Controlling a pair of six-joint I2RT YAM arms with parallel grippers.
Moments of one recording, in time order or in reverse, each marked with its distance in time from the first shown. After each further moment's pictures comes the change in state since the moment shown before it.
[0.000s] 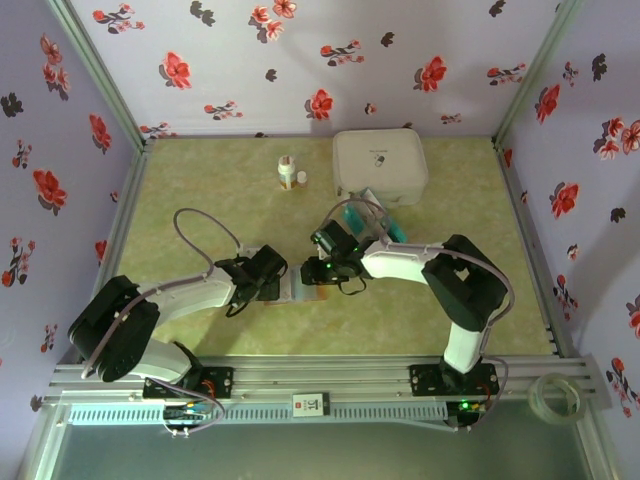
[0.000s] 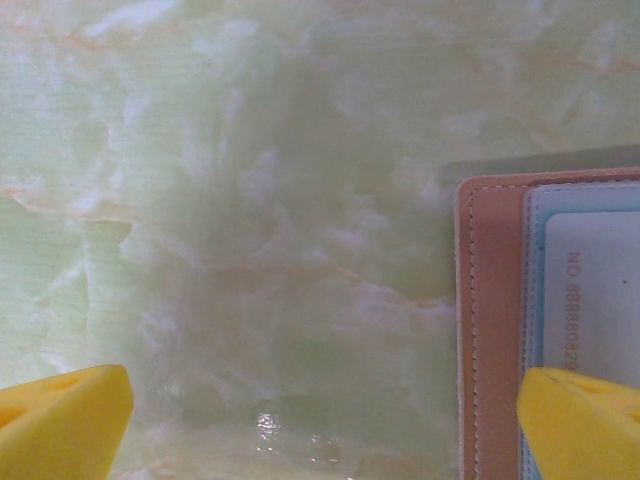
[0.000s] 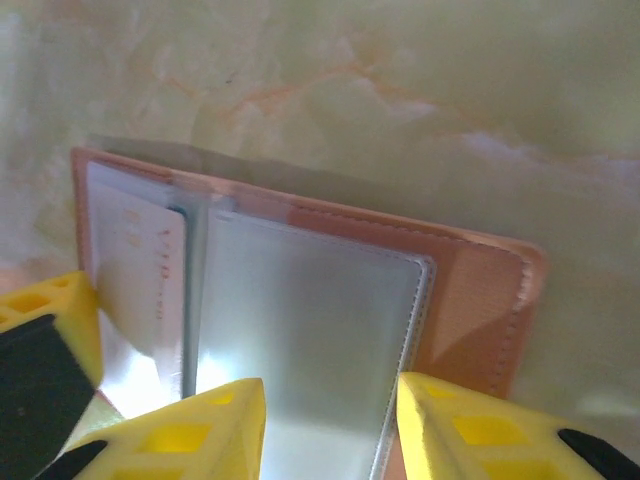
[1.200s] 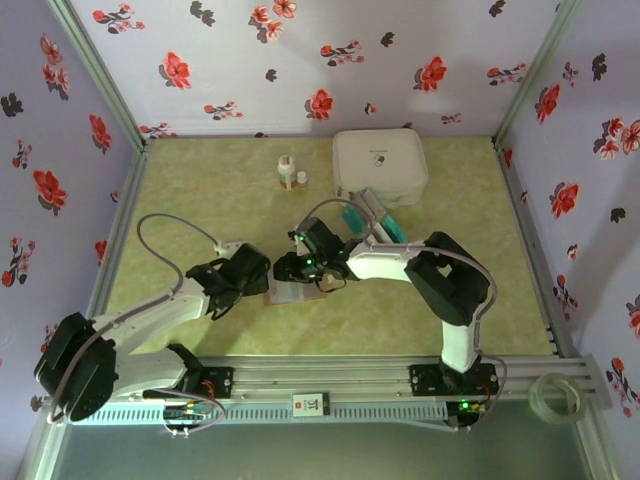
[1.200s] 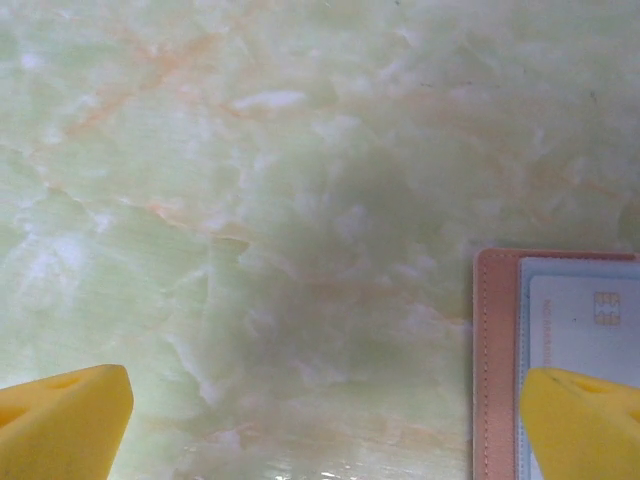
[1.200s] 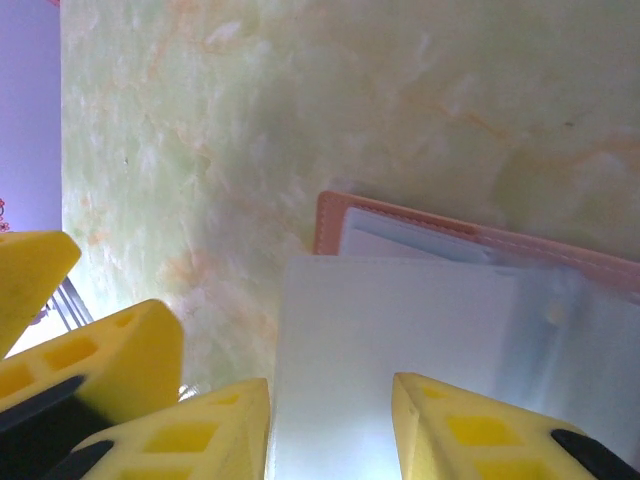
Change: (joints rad) left arm 0.049 -0.264 -0.033 -0.088 -0.049 -0.061; right arm 0.062 0.105 0.086 0.225 -0.157 0.159
